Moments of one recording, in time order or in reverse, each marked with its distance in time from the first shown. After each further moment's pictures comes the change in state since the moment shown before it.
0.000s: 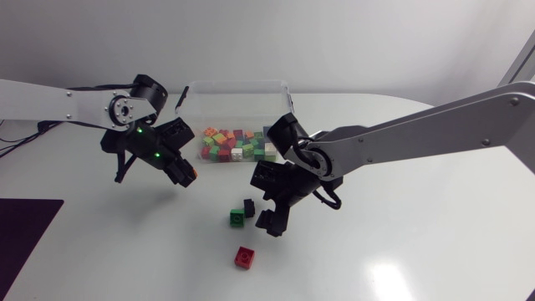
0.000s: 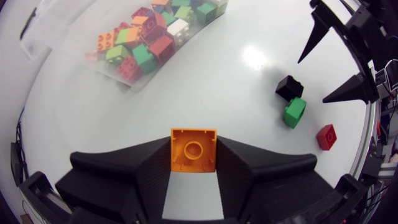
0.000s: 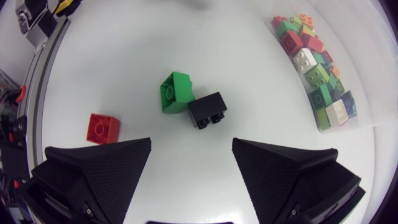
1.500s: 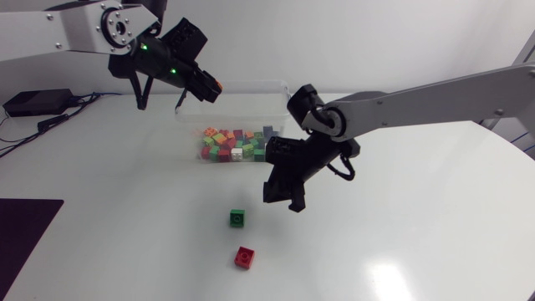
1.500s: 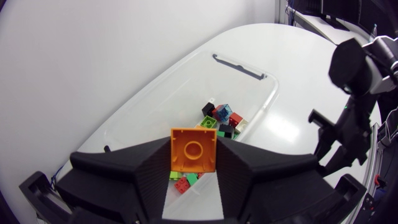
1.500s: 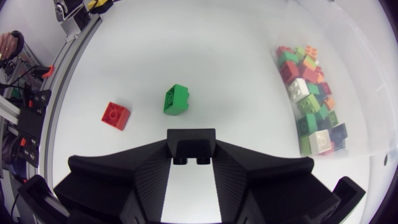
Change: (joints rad) left arm -0.071 0.062 0.454 0.081 0.038 -0.117; right arm -0.126 -0.008 0.165 -0.242 -0.192 -0.286
